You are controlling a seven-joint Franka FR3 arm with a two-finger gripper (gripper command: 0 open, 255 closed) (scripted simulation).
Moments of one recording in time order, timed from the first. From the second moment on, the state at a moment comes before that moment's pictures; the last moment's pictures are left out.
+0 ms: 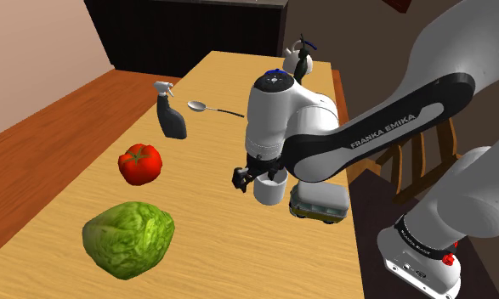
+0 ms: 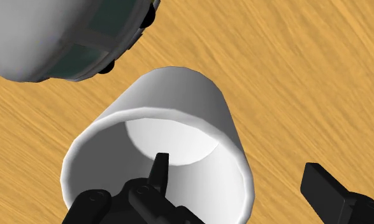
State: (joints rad) arm 0.03 -0.14 0.65 -2.45 -0.01 2.40 0.87
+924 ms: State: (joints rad) arm 0.03 -0.14 0.65 -2.44 0.00 2.39 0.87
